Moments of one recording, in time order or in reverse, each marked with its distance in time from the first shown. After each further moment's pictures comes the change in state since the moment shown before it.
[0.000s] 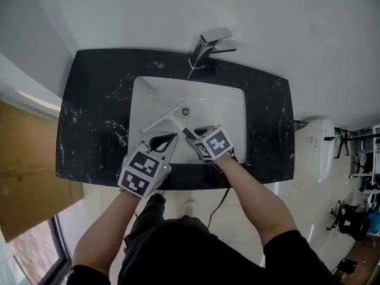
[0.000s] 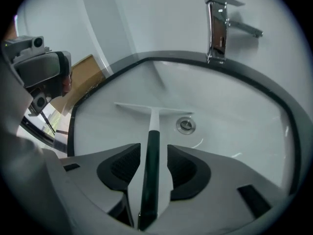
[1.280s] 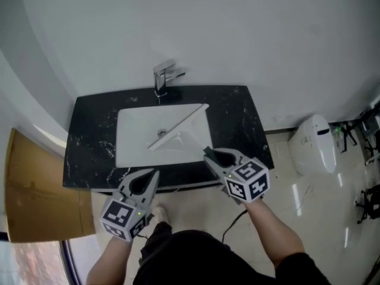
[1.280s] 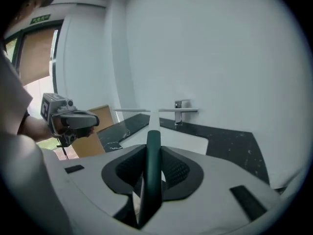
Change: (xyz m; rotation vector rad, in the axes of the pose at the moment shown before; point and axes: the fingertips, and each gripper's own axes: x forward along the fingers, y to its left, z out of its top) left arm -0.117 -0.178 0.044 0.094 -0.278 0.020; right arm -0.299 0.047 -0.077 0.037 -0.607 -0.117
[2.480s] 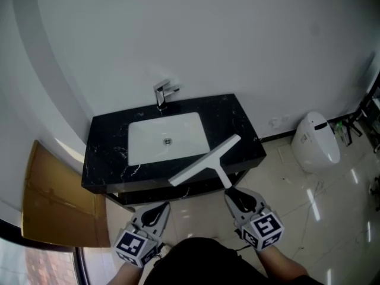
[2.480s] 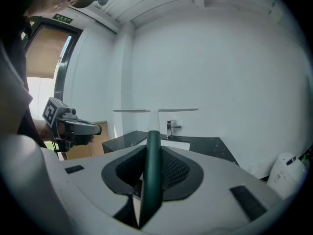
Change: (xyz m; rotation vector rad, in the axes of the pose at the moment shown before) left arm -0.130 -0.146 -0.028 0.095 -0.046 -0.061; right arm -0.201 0.129 -0.080 0.029 -0.299 -0.225
